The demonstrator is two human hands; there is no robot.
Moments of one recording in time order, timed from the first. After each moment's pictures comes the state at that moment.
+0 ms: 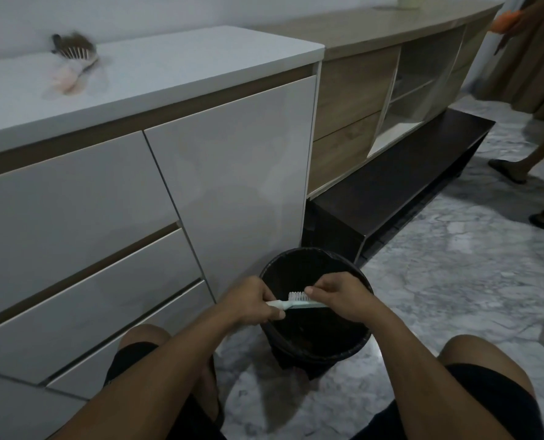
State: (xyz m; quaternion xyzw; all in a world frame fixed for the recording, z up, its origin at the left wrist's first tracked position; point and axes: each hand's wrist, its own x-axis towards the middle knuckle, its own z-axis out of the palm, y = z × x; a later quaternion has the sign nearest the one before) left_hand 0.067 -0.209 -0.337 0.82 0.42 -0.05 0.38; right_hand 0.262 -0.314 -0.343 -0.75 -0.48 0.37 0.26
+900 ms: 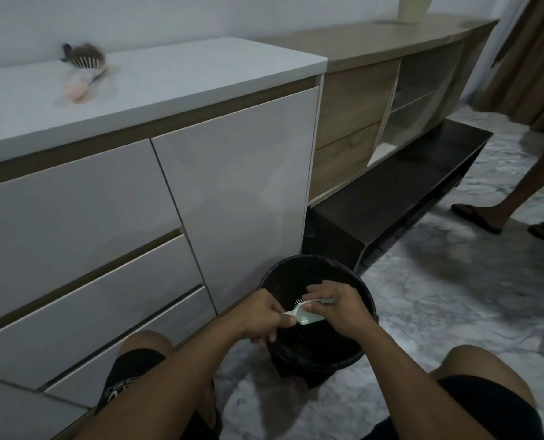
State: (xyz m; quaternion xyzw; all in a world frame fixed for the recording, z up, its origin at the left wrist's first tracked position) left_hand 0.070 -0.223 -0.336 0.76 0.39 -0.07 0.51; right_hand 0.248 -0.316 -0.360 -0.74 -0.46 0.34 0.36
